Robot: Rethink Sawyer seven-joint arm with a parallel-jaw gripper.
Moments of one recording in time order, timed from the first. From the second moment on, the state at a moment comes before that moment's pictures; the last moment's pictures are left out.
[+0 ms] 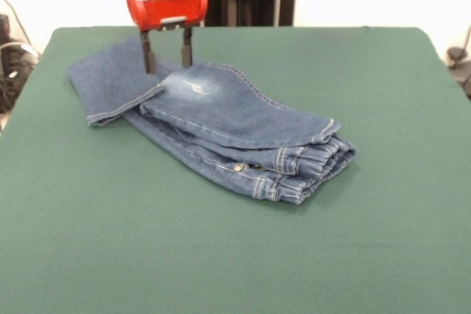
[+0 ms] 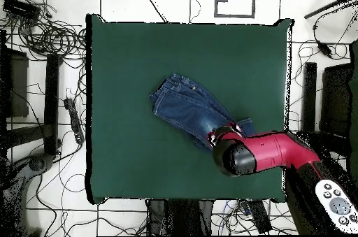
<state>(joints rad) -0.78 -0.73 0.52 1.89 -0.81 0.44 1.57</state>
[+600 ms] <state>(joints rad) -0.72 -0.73 0.48 1.84 -0.84 0.44 1.57</state>
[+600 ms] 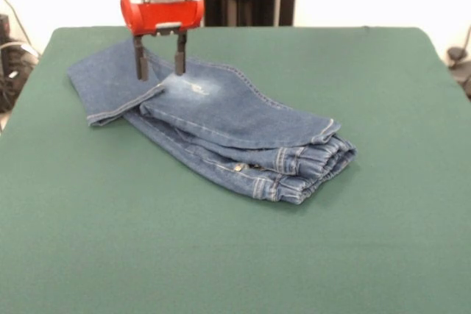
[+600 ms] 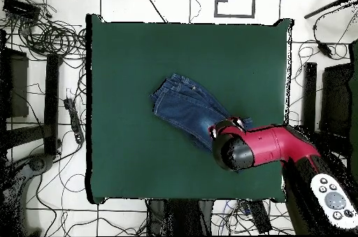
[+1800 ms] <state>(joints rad) -0.64 -0.61 0.36 1.79 -0.88 0.44 1.57</state>
